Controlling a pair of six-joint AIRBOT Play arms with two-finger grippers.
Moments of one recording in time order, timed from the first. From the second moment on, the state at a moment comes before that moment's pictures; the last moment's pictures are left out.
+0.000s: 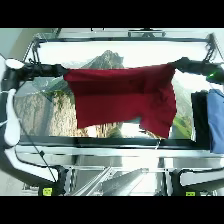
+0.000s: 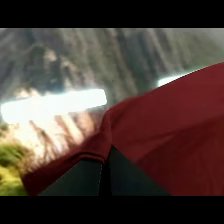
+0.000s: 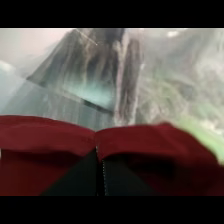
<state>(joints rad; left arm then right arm) 0.20 -1.74 1.63 0.73 -1.12 -0.99 -0.25 -1.68 1.51 -0.43 0.98 0.94</state>
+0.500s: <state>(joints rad) 0.16 -2.07 1.93 0.76 -1.15 -1.06 -0.29 -1.95 1.63 -0.34 0.90 0.87</state>
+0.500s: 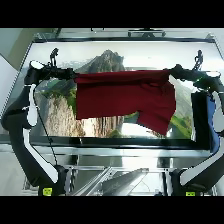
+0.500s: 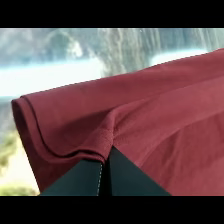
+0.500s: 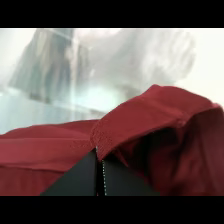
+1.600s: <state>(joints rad) 0.08 -2.13 2.06 1.01 -1.36 -1.22 -0.30 -1.89 1.65 -0.77 0.94 0.97</state>
